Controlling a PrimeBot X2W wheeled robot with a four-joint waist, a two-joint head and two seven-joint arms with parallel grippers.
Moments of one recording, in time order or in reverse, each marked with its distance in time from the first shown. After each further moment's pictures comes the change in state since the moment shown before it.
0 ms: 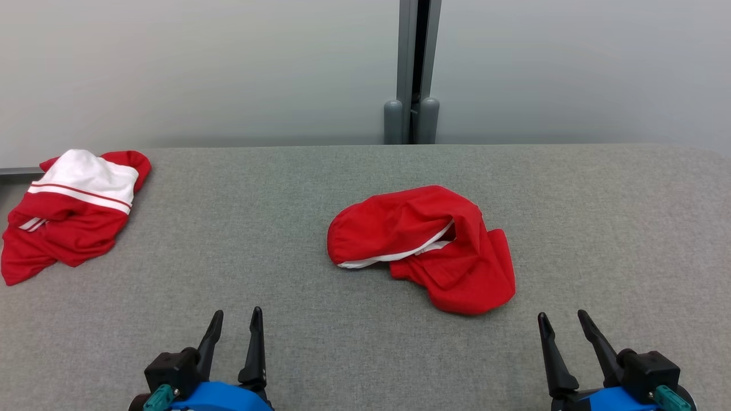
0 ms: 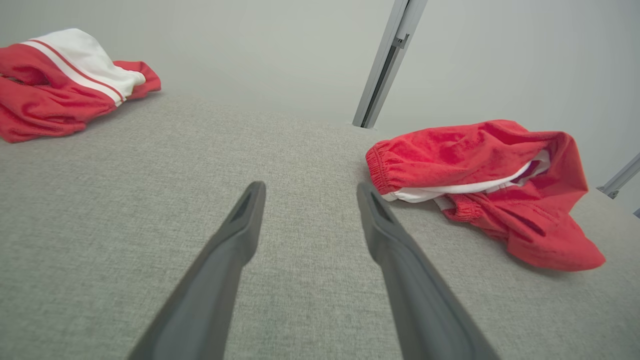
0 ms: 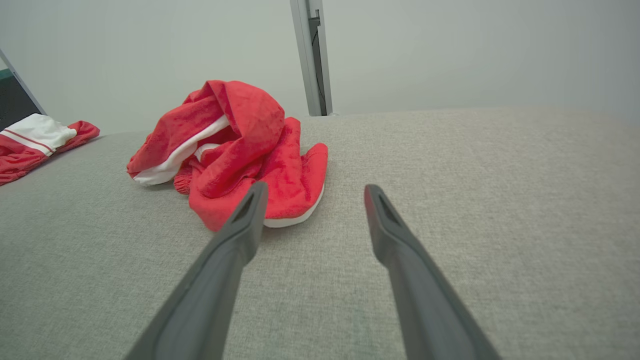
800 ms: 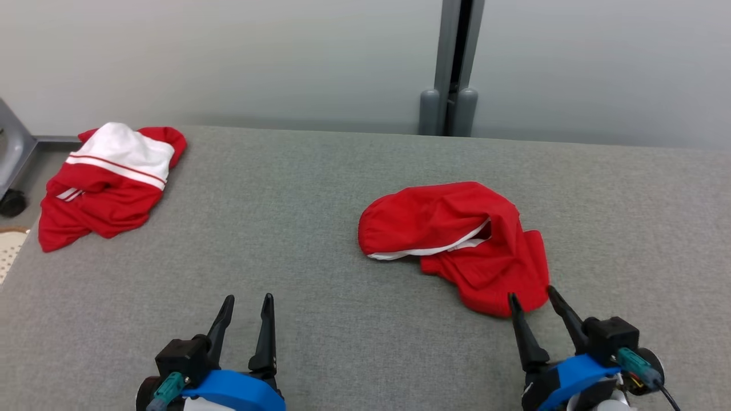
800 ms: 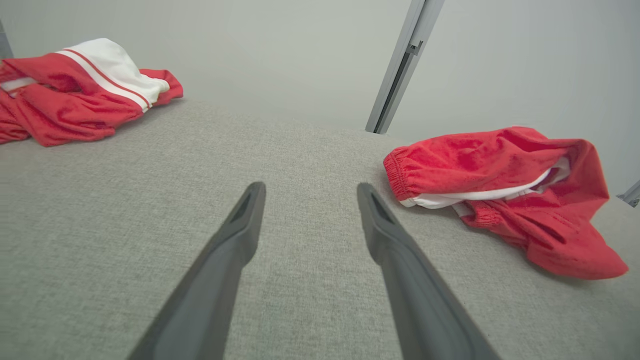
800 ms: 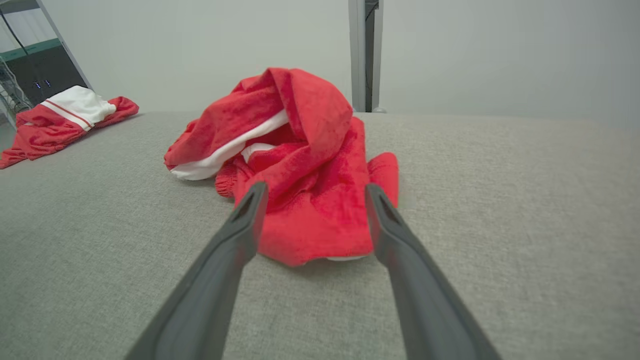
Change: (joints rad) left arm -0.029 -0.037 0.027 0.008 0.068 -0.036 0.000; right arm -0.135 0.000 0.063 0.132 -0.024 0.000 0.000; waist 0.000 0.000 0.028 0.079
